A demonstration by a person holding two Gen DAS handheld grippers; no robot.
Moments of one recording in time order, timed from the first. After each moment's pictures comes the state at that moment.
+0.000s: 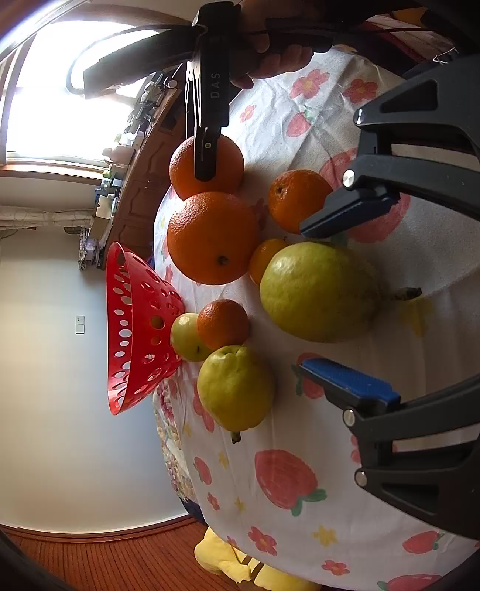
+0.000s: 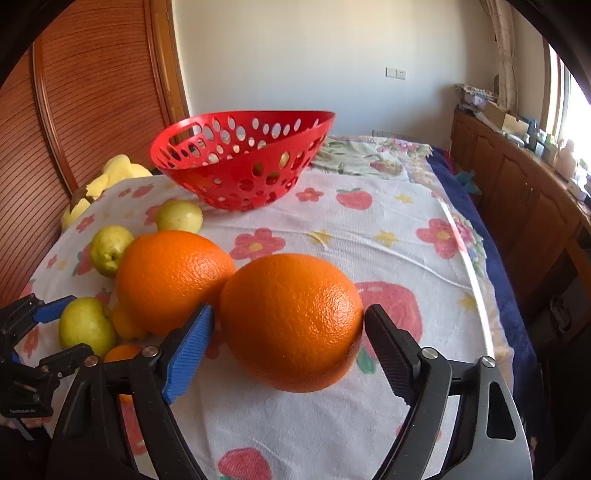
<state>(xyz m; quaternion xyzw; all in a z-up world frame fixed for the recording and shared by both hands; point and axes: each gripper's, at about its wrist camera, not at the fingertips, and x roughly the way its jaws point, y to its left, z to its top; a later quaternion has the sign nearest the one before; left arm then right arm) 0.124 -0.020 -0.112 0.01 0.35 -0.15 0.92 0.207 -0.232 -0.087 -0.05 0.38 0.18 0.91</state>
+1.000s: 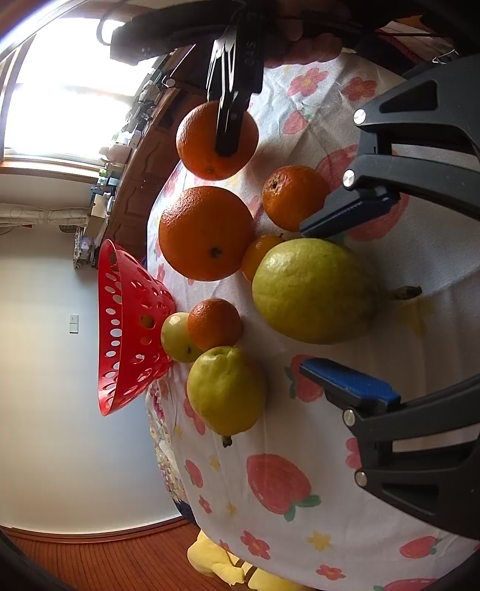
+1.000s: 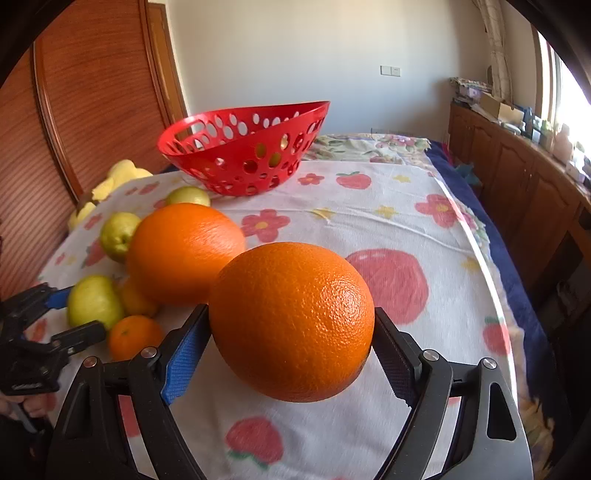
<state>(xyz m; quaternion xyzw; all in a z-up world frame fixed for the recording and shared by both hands) 0.131 -0.018 -0.119 0.01 0.36 -0.15 0.92 0.177 -0.241 -0.100 -0.02 0.37 0.18 0.91</state>
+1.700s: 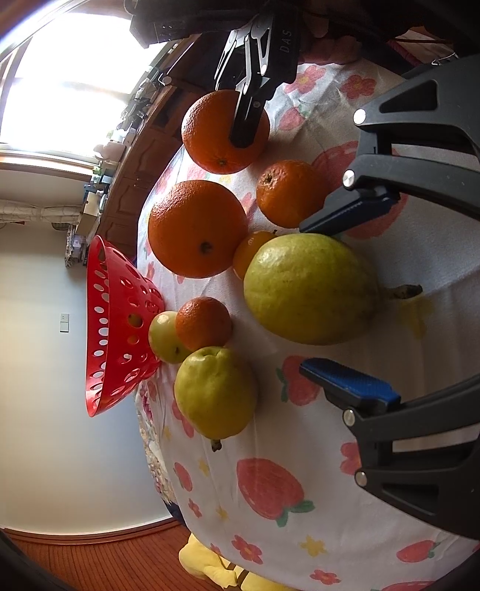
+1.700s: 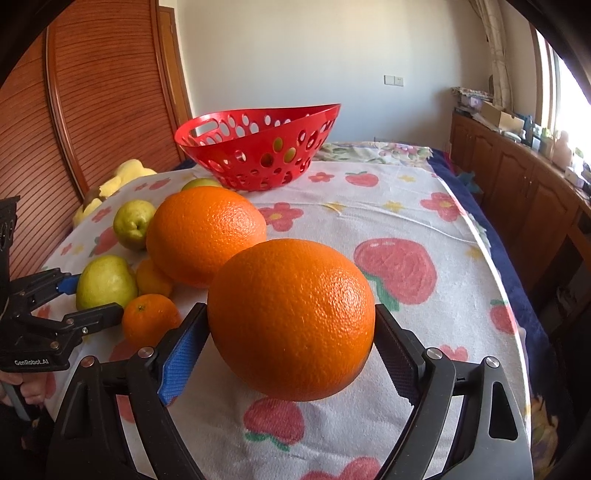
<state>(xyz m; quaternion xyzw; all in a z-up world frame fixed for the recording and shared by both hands) 0.135 -0.018 -0.125 0.00 0.38 -0.15 0.91 0.156 -0.233 -0.108 -0.03 0.35 0.19 0.92</state>
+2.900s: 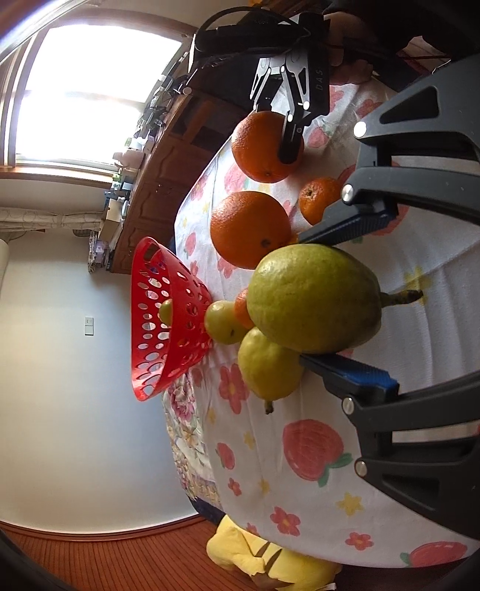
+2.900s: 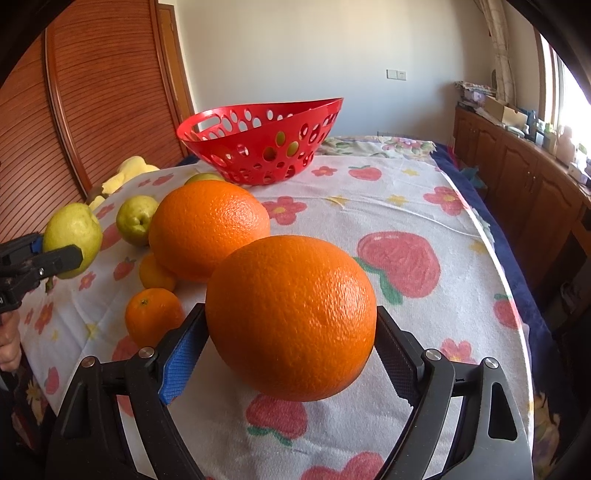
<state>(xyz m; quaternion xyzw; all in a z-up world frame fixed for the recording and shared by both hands) 0.126 0.003 -0.071 0.01 0.34 -0.16 0.93 0.157 -0.234 -0.110 -0.02 0.36 0.19 0.91</state>
